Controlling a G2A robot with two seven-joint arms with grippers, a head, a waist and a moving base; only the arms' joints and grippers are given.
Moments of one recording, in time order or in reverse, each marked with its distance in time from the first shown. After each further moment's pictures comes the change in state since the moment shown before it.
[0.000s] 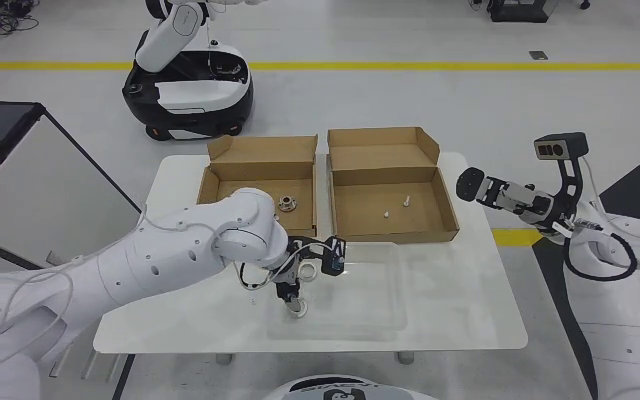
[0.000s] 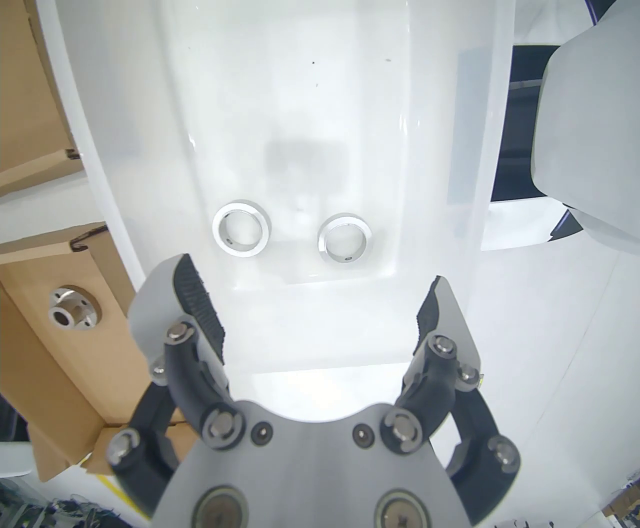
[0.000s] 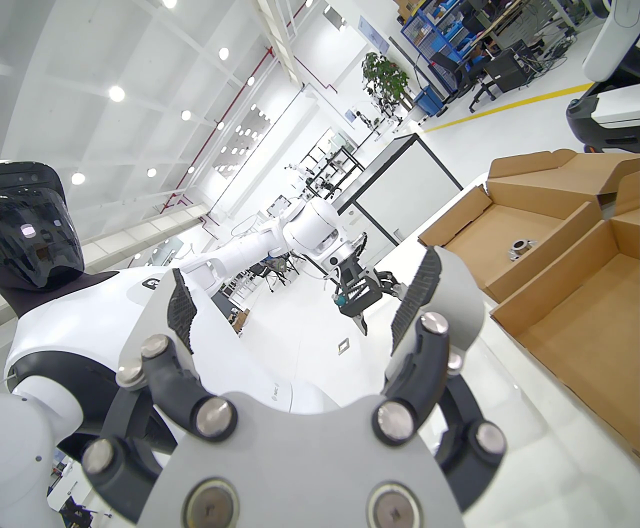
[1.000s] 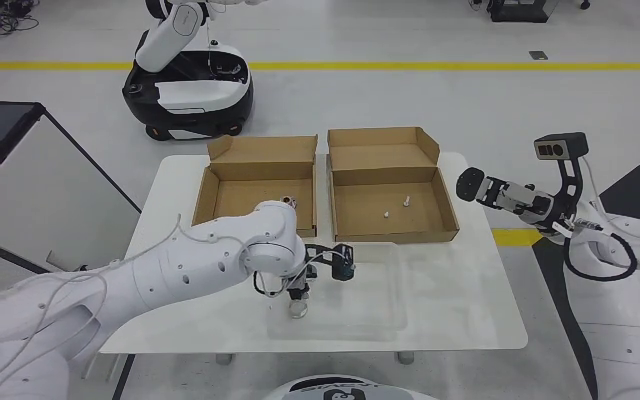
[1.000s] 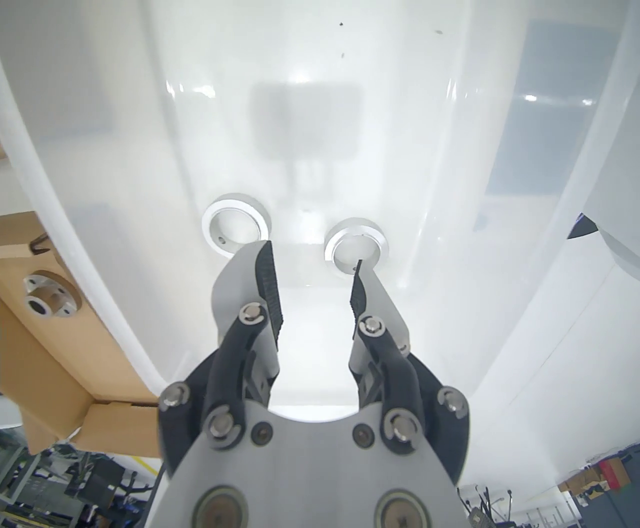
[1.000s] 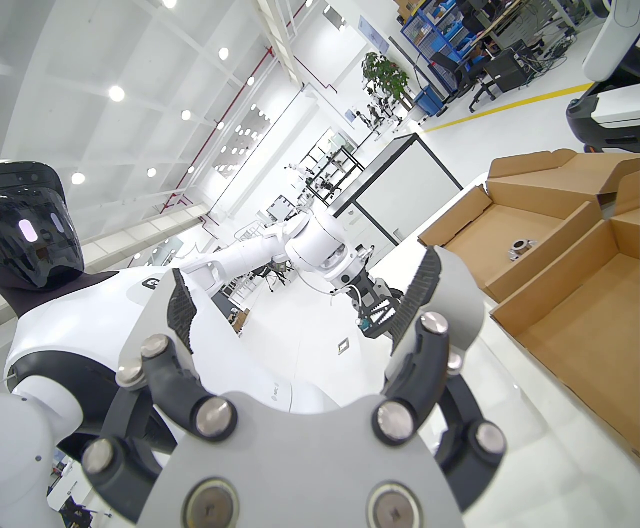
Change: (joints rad) left arm 0.075 -0.111 0.000 0.060 0.099 0.121 -0.121; right arm 0.000 0.000 0.000 0.000 0.000 0.000 0.000
